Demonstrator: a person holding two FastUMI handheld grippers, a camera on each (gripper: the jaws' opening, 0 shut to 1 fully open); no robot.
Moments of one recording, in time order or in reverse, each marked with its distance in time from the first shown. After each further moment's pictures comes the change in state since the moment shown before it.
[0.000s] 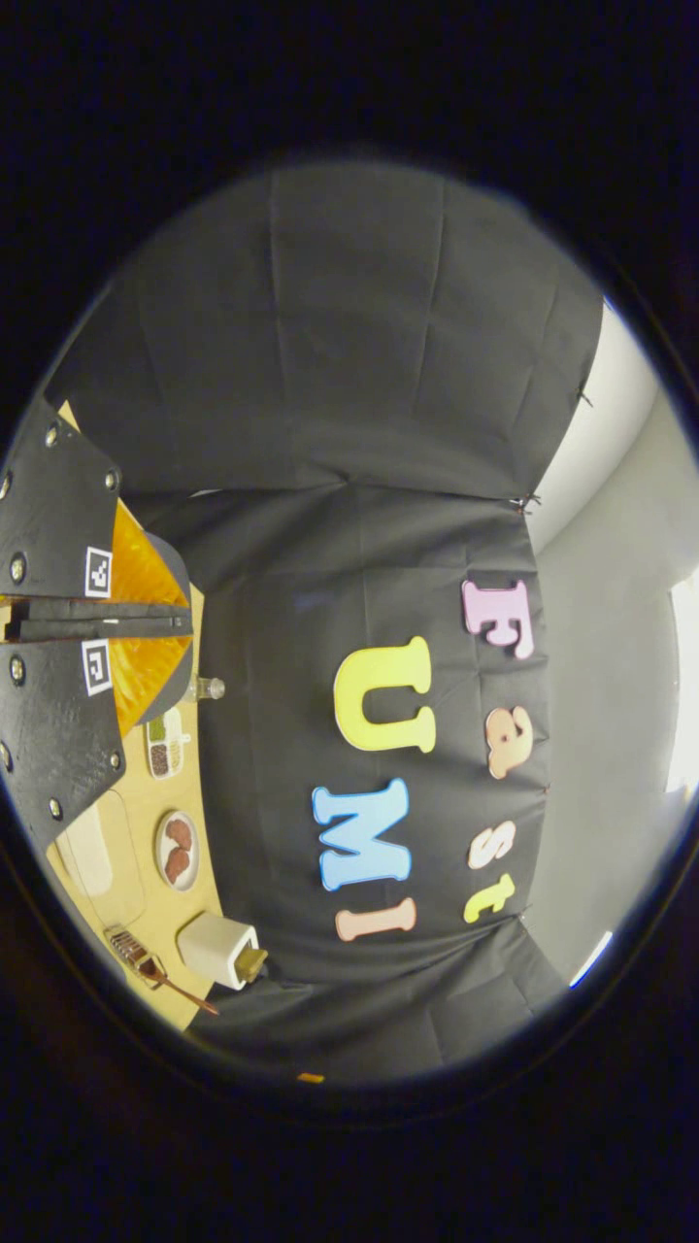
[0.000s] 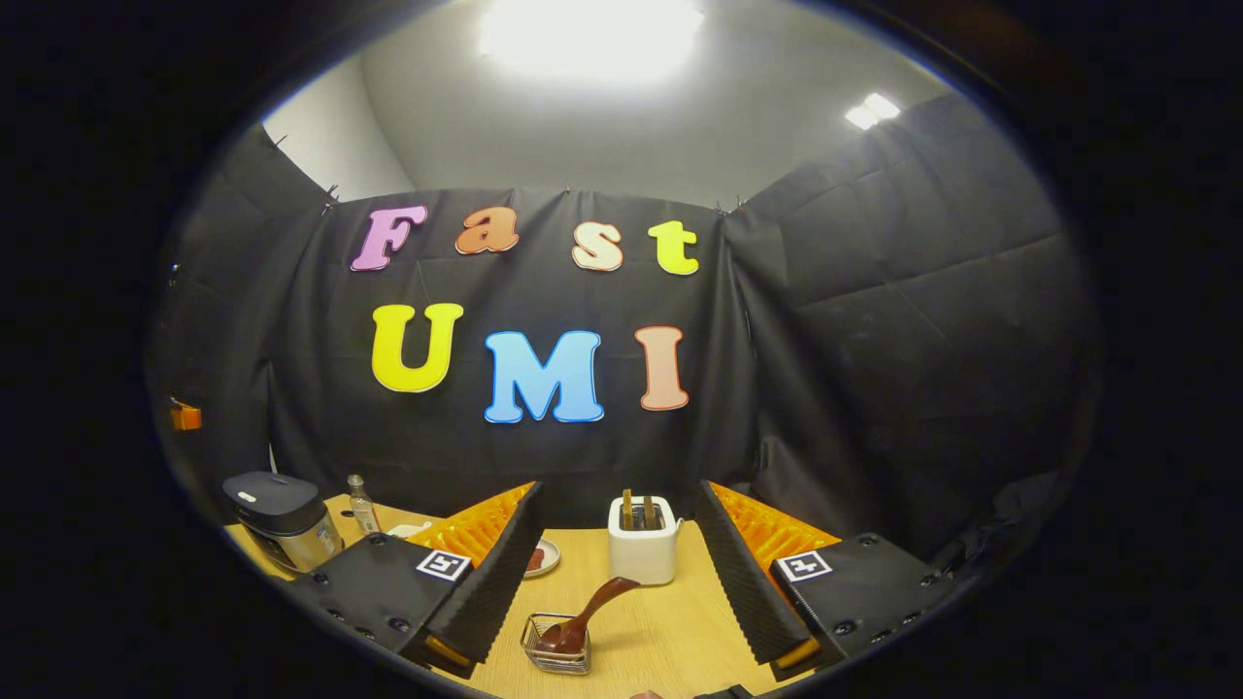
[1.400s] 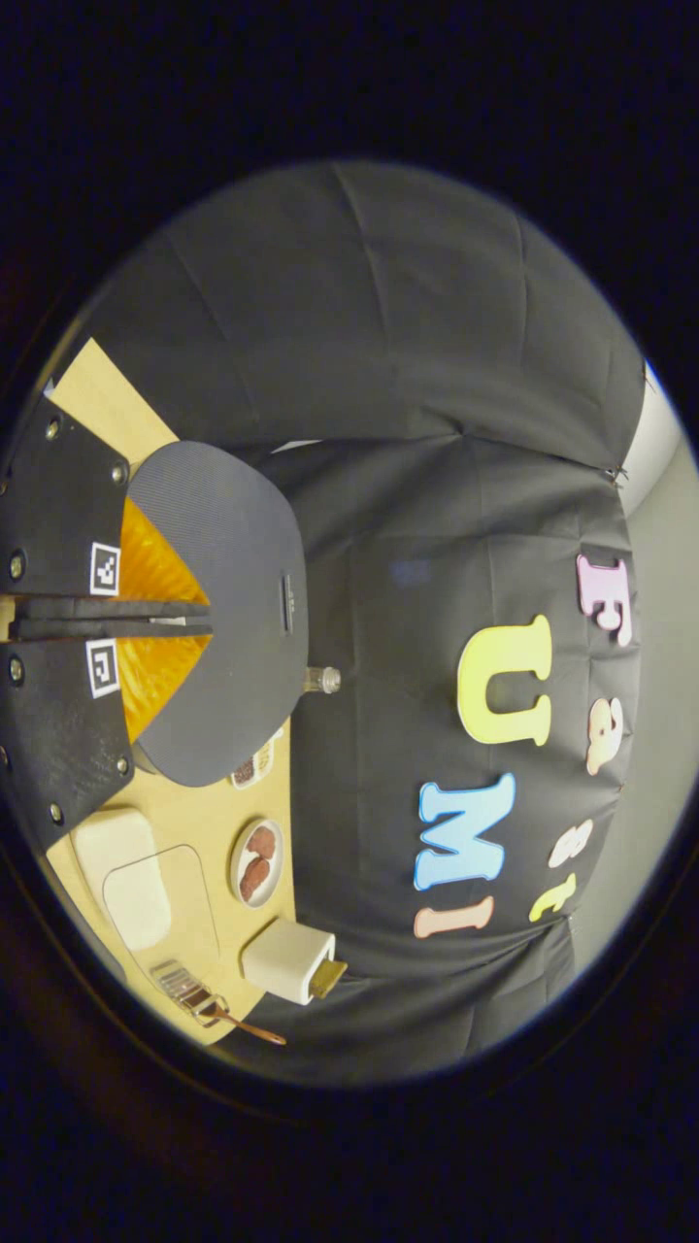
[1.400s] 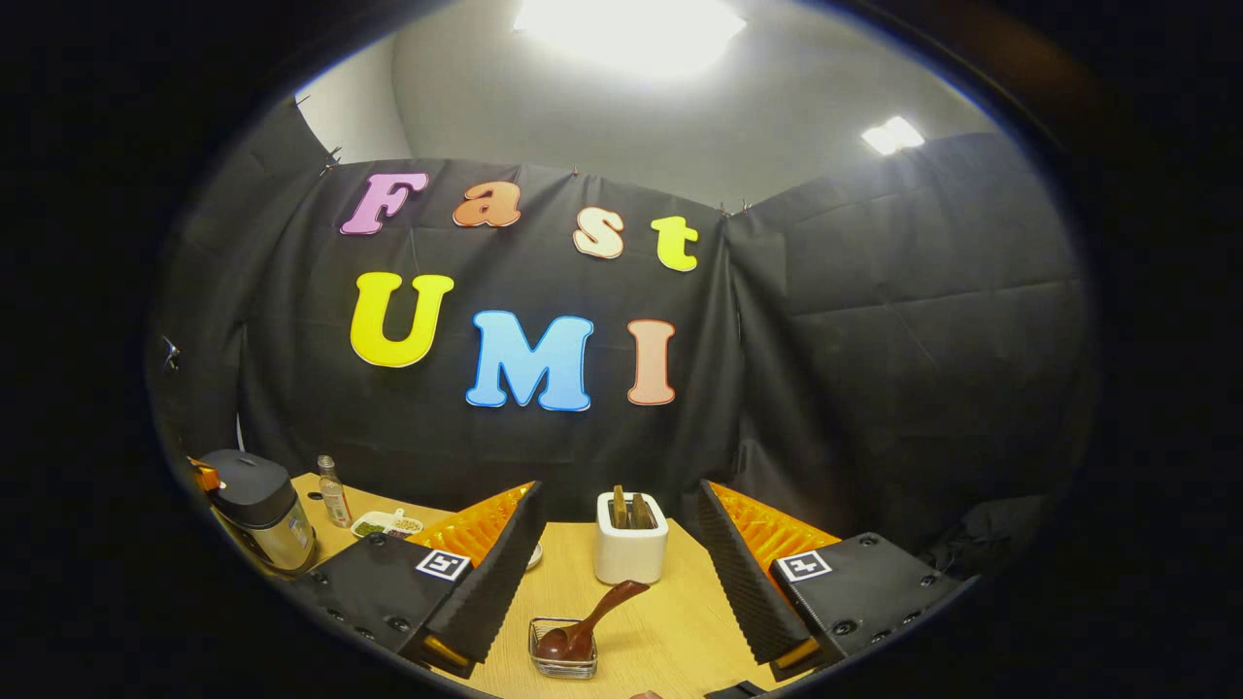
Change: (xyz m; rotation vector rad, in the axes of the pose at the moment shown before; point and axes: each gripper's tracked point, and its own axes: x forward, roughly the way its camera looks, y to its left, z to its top) left arm 0.082 -0.001 -0.154 0.006 0.260 -0.073; right arm 0.019 0.046 -0.002 -0.089 0.037 -0.071
